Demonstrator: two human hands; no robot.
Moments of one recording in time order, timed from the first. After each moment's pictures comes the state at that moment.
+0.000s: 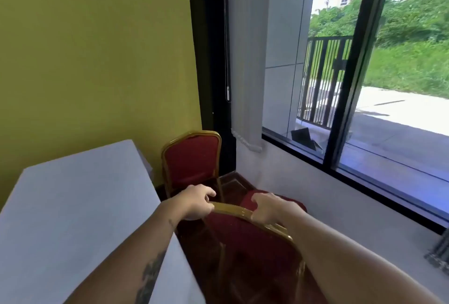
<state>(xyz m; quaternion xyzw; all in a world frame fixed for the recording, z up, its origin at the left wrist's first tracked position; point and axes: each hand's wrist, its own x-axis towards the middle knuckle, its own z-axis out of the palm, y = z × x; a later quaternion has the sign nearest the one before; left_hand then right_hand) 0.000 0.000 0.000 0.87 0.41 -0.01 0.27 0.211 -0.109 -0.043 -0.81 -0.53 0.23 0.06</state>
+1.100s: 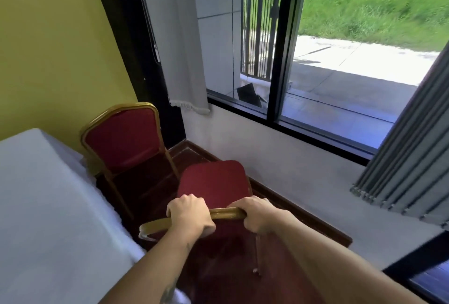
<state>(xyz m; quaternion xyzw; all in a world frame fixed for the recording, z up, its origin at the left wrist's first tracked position) 0.143 -0.075 -0.091 0.90 0.38 -0.20 -0.05 0.276 -0.197 -0.113 -0.81 -0.52 0.28 0.09</state>
